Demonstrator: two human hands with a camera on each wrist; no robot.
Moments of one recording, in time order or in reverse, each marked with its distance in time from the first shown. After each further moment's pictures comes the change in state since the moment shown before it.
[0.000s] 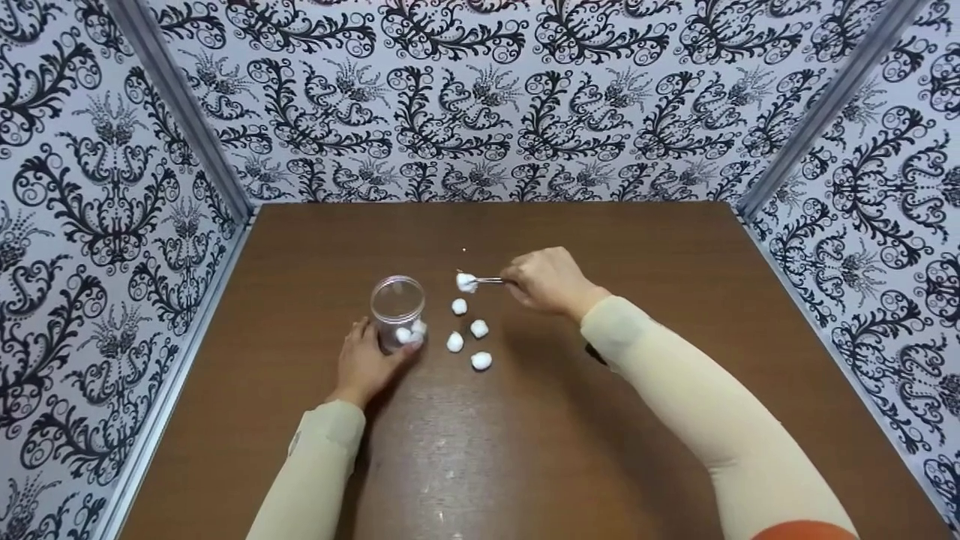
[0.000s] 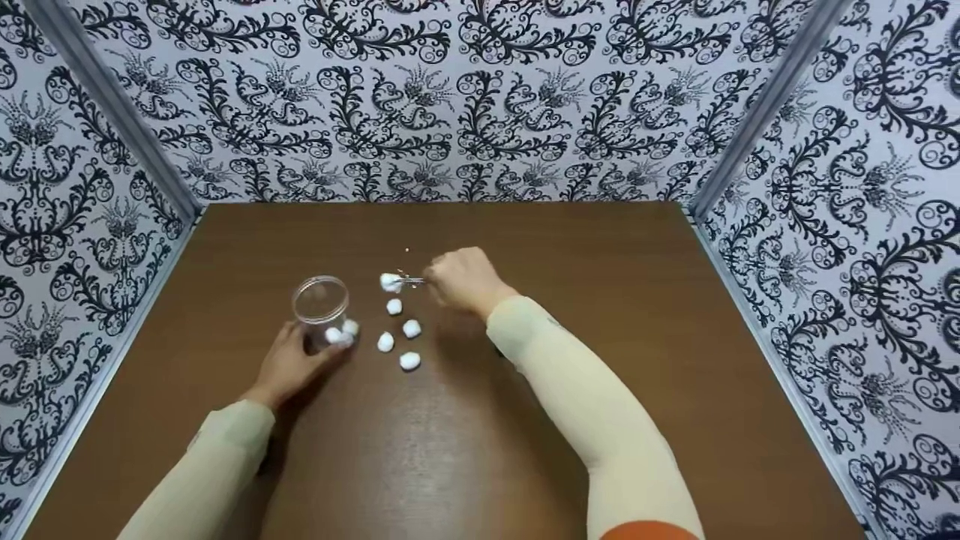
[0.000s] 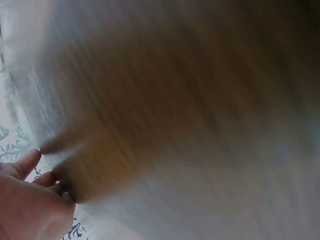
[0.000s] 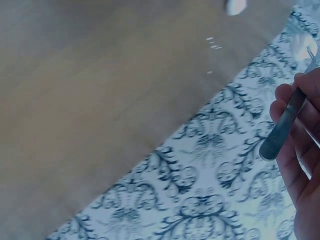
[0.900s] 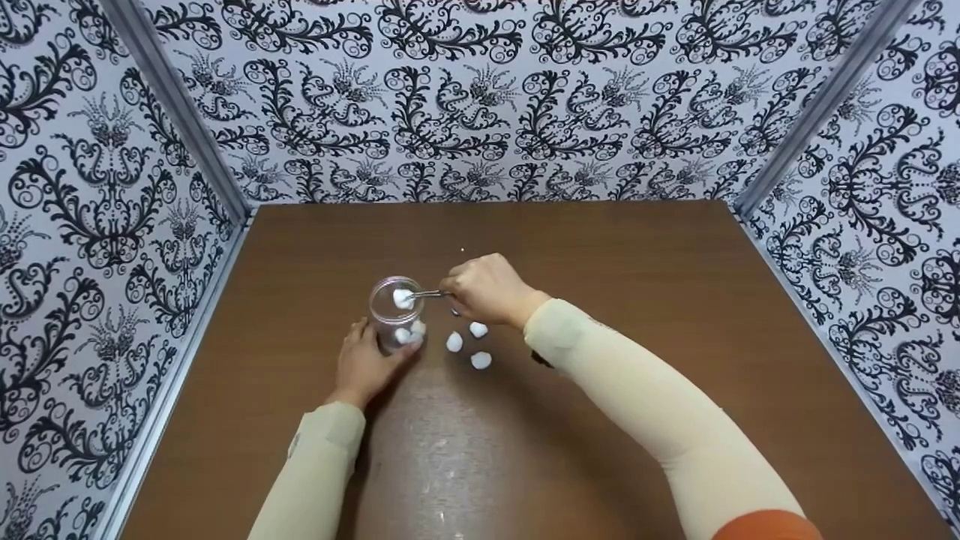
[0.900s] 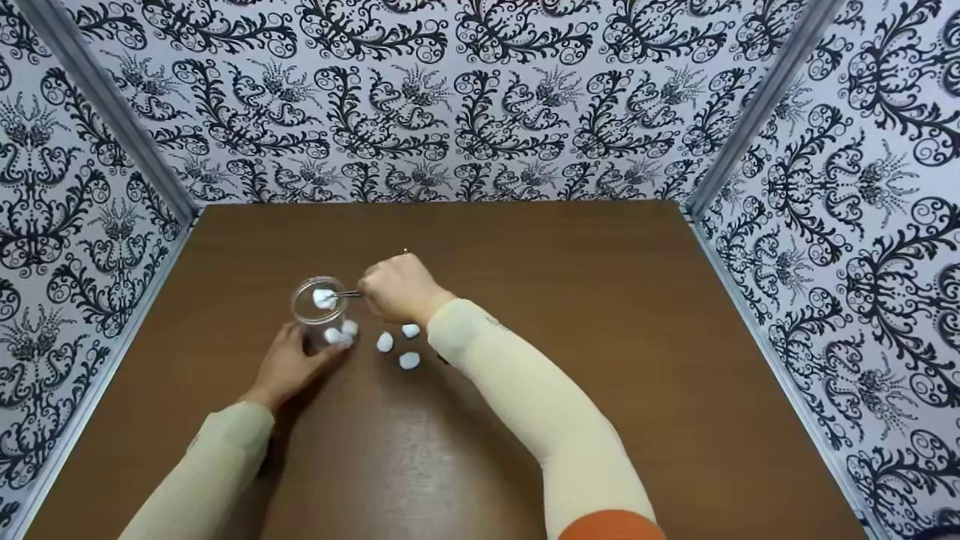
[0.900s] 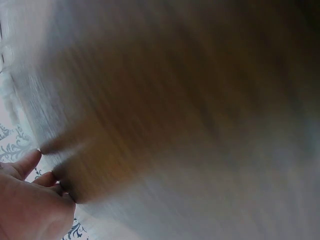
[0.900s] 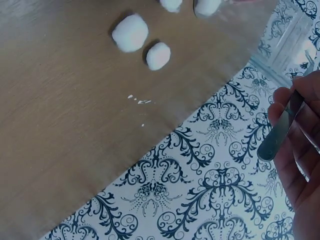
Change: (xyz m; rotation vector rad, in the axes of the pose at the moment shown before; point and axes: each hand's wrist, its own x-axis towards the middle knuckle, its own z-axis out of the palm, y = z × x) left_hand -0.001 0.001 -0.001 -0.005 0.031 0.009; right_hand 0.058 -0.055 0.017 0.022 -0.009 -0.095
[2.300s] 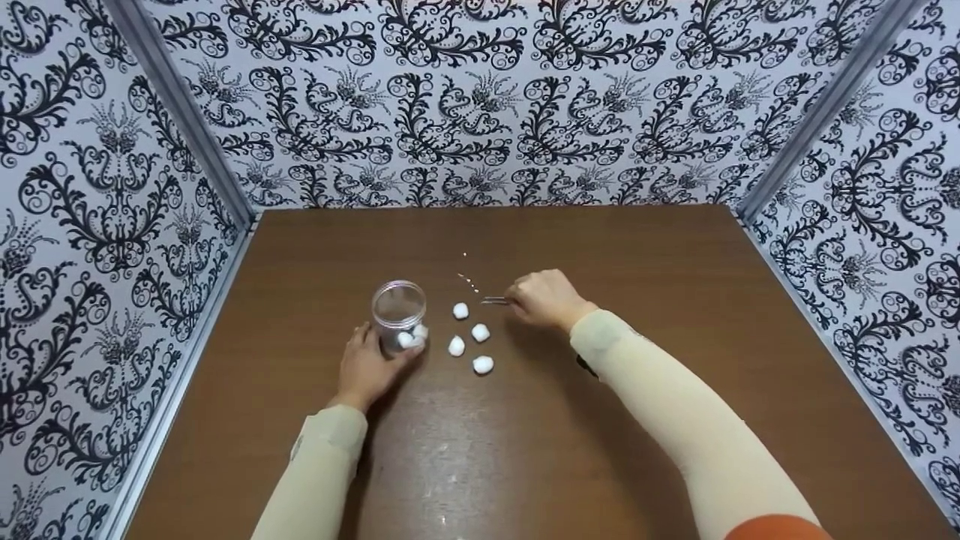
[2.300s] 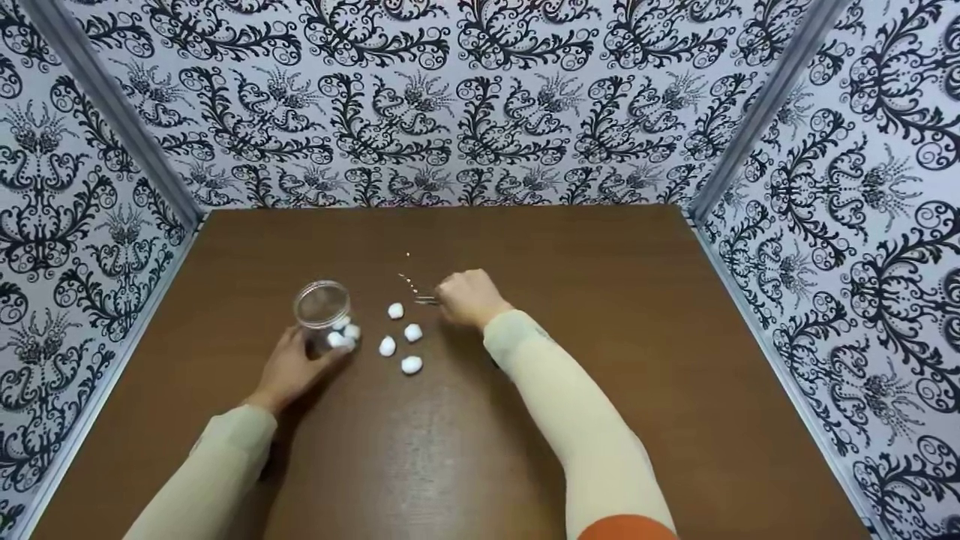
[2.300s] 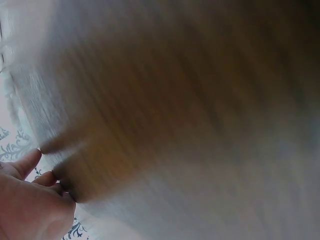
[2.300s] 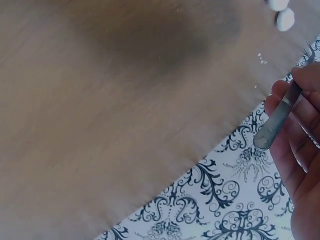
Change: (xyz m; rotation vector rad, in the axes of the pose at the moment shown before) left_hand 0.002 -0.003 0.003 0.003 -0.013 -0.009; right_hand -0.081 0.054 0.033 -0.025 -0.134 0.175
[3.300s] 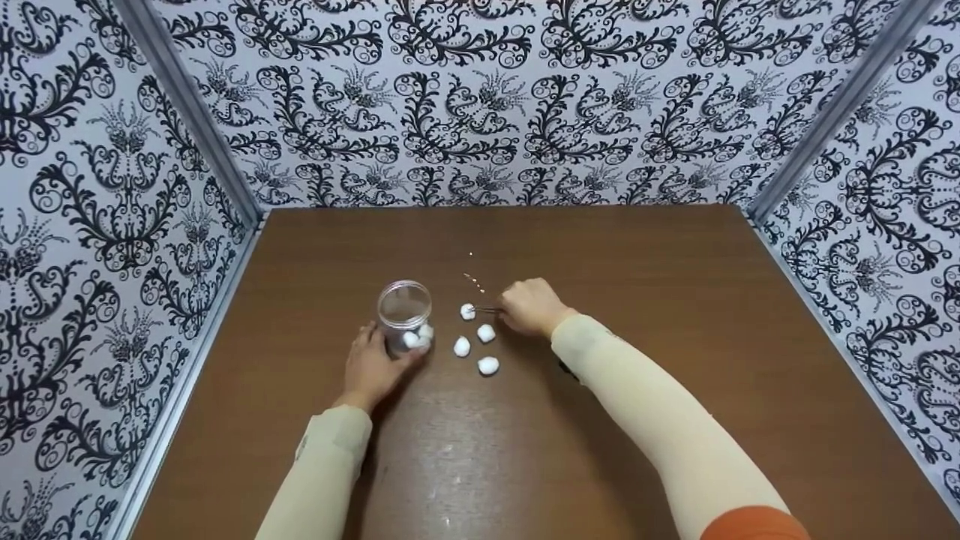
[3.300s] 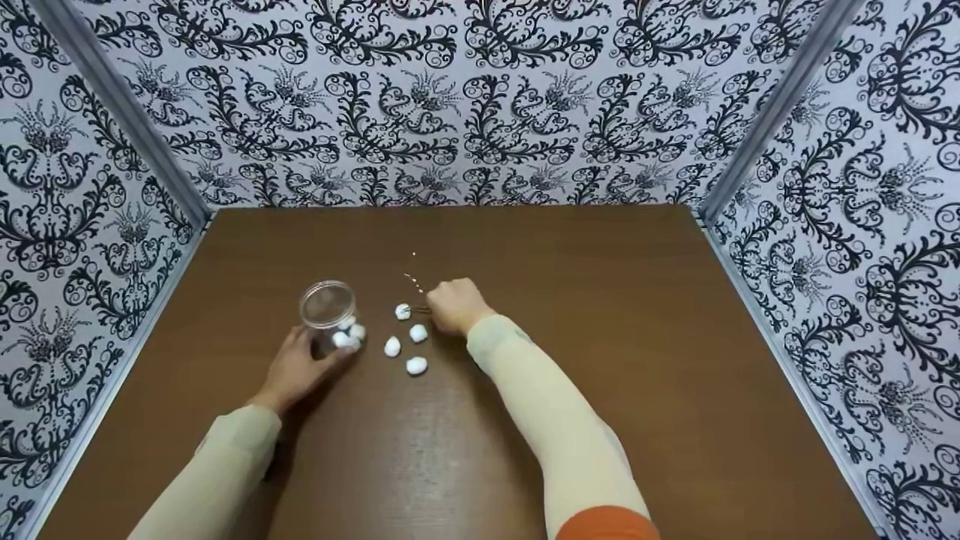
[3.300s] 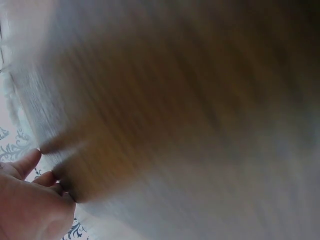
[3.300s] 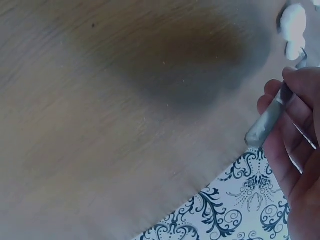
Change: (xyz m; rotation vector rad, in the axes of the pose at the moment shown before) left_hand -0.002 0.003 -0.001 0.014 -0.006 -0.011; right_hand 0.021 -0.016 0.029 -0.017 -0.190 0.096
